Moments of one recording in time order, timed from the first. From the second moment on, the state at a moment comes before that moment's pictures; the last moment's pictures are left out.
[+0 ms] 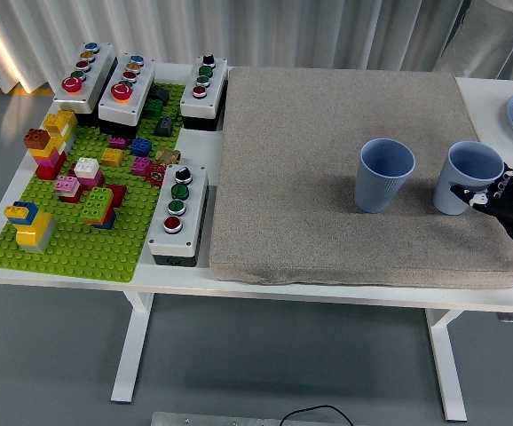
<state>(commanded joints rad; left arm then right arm) -0.10 0.10 -0.50 -0.18 0.39 0.10 0.19 0.37 -0.25 1.43 0.95 -1.04 0.27 0.00</state>
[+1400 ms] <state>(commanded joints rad) -0.10 0.11 -0.51 -0.18 0.39 0.10 0.19 0.40 -0.31 1.37 1.12 -1.20 0.18 0.03</state>
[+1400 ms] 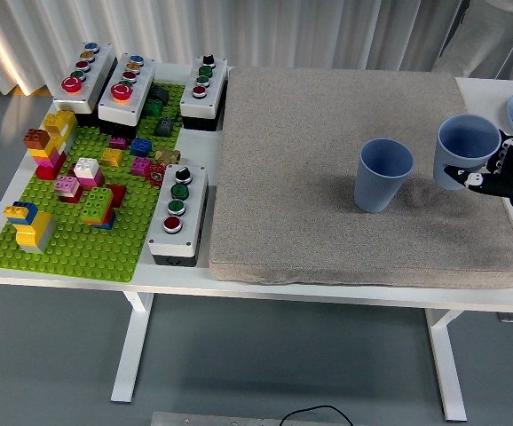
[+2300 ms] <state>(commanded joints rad) -0.09 0.11 -0.50 -0.18 0.38 0.10 0.18 0.45 -0.31 1.30 1.17 -1.47 0.08 0.08</state>
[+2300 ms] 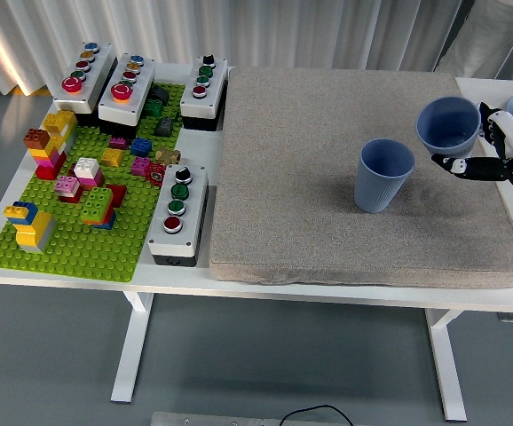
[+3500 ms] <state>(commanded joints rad) -0.10 0.11 -0.51 -0.18 0.39 0.10 0.19 0.46 -0.29 1.23 1.25 -1.83 -0.03 0.08</state>
